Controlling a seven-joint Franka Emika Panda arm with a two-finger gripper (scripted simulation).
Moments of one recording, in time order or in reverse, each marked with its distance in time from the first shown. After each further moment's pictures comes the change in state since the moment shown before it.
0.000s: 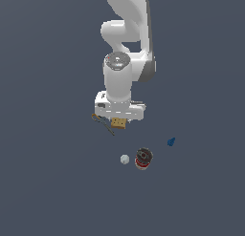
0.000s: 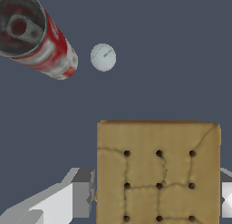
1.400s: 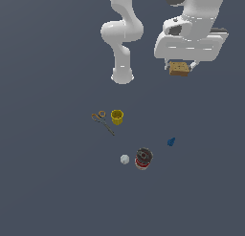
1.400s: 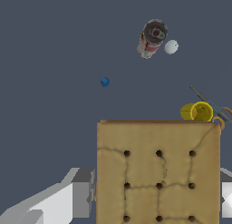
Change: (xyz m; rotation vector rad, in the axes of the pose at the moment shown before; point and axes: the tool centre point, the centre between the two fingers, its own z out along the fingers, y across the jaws) arm -0.125 -0.209 -0.202 -0.001 0.001 -0.002
